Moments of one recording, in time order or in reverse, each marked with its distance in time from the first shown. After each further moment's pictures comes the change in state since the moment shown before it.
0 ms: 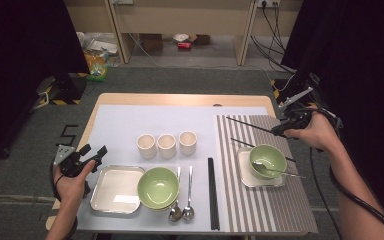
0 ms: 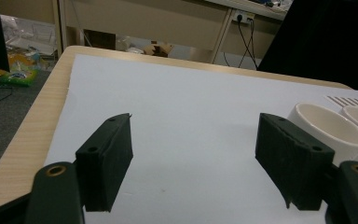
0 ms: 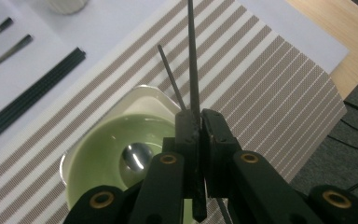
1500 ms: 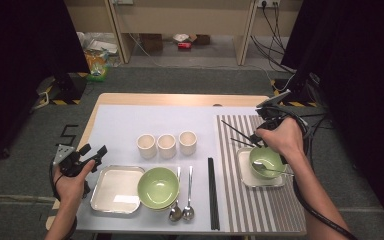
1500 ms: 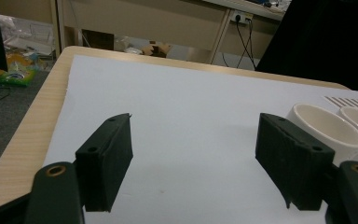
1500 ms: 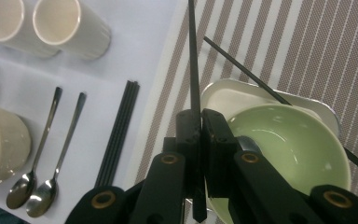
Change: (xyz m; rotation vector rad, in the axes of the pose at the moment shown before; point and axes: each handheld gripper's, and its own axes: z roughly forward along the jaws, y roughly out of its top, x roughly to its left) left arm 0.000 0.001 0.000 0.000 -0.005 0.001; right arm 0.081 0.045 0.007 0.114 -0.031 0.514
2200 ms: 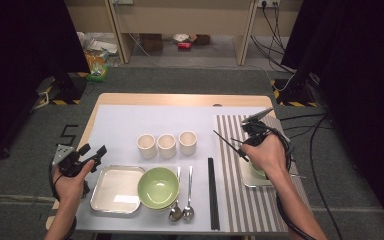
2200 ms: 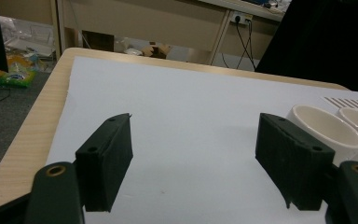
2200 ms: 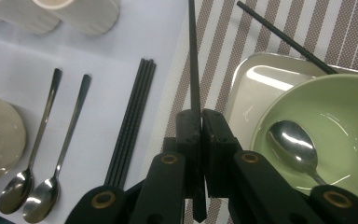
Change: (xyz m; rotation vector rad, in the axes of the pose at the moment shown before) left arm 0.000 0.001 -0.001 -0.003 -0.001 0.000; right arm 0.035 -0.025 0.034 0.025 -0.022 0.009
